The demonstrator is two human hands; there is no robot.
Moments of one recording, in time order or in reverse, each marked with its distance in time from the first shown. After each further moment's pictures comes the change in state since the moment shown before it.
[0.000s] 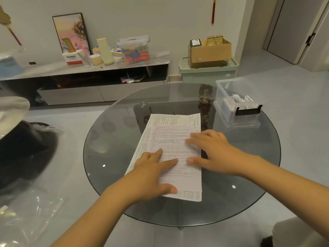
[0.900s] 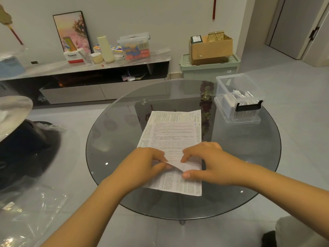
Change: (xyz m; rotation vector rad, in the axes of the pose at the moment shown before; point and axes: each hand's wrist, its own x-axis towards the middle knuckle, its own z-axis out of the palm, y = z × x) left_hand -0.006 -0.002 -0.012 -0.251 0.259 -0.008; right_hand -0.019 -0.016 0.015 0.296 -0.059 -0.024
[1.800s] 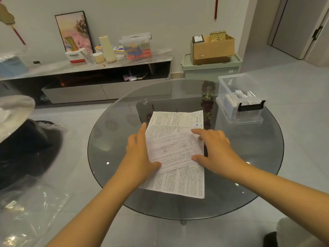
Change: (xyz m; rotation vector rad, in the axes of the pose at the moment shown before) left_hand 0.006 -0.006 0.005 -0.144 0.212 -0.222; right_hand 0.014 0.002 0.003 -0.013 0.341 0.193
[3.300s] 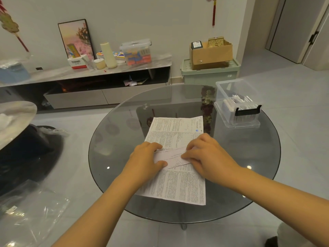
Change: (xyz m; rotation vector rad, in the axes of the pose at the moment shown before) left_hand 0.019 -0.005 0.011 0.177 -0.058 0.092; right_hand 0.000 0.002 0.006 -0.201 0.078 -0.430
